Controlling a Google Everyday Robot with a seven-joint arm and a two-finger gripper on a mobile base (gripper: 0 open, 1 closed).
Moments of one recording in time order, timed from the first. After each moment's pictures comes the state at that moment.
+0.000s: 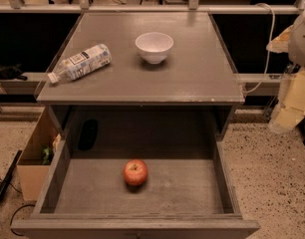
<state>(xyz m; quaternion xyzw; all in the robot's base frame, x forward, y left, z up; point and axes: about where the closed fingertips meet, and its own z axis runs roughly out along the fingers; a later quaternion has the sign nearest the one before) 0.438 -0.216 0.978 -0.60 0.78 -0.04 0.16</state>
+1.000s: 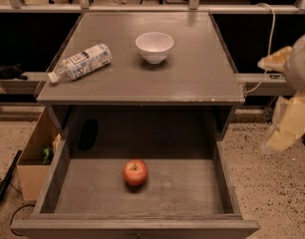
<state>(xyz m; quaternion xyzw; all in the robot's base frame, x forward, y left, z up) 0.420 -0.202 0.955 -0.61 0.77 0.01 0.21</state>
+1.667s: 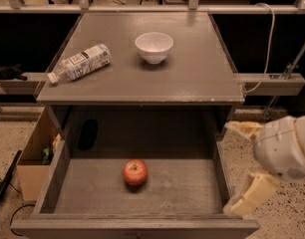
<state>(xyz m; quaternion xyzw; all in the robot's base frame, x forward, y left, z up) 0.367 -0.154 0.842 -0.59 0.74 0.15 0.29</state>
